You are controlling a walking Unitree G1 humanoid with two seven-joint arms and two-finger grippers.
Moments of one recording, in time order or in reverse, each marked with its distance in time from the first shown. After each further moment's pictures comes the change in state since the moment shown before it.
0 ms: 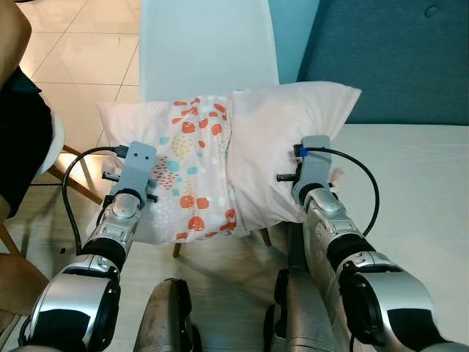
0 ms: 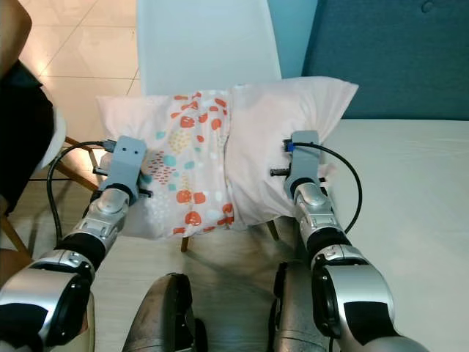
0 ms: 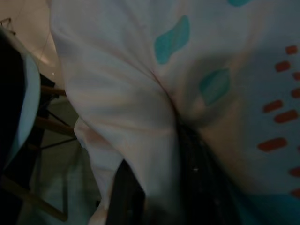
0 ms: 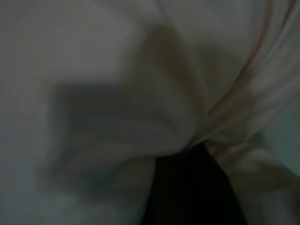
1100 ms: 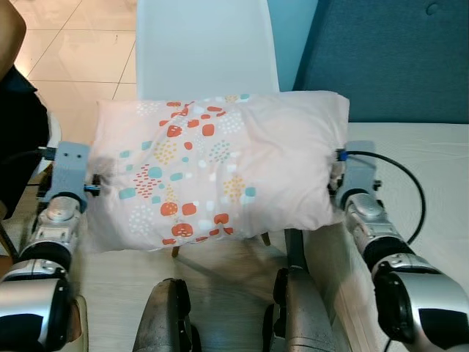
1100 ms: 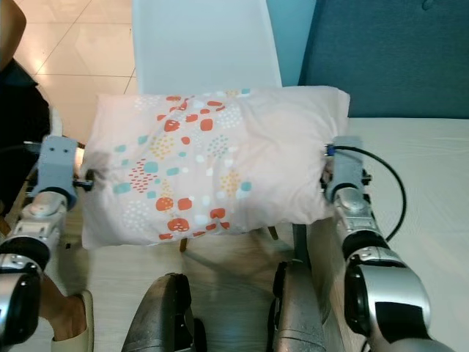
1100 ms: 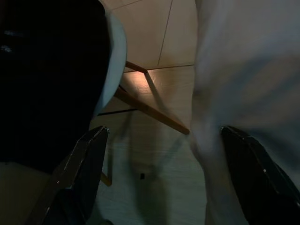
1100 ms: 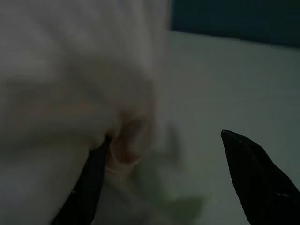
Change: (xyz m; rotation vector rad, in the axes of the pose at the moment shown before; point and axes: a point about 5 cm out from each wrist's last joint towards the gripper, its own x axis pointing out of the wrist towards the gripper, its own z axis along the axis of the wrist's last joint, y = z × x) left arm -0.013 0.101 -0.023 -0.017 0.076 0.241; right arm -0.018 -0.095 0.009 -0.213 0.026 -0.404
